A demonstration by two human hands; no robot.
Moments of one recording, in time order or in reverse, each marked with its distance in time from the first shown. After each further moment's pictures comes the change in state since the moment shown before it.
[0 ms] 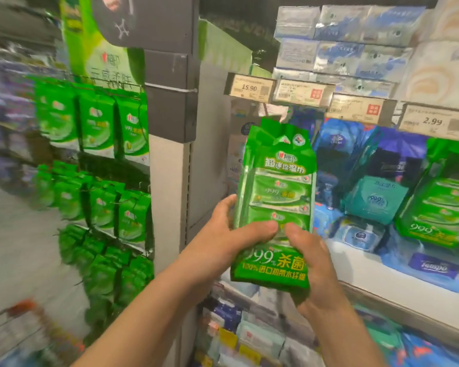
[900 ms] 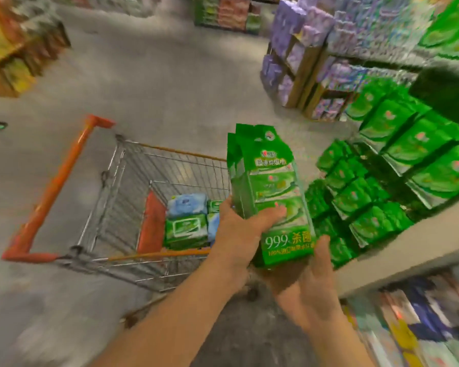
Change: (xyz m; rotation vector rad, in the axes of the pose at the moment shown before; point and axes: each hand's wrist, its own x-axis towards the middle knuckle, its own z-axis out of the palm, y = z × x) left_hand -0.370 -0.067 -0.193 -0.414 1.308 0.063; right_hand -0.187 0.276 0.242 0.316 -0.490 1.052
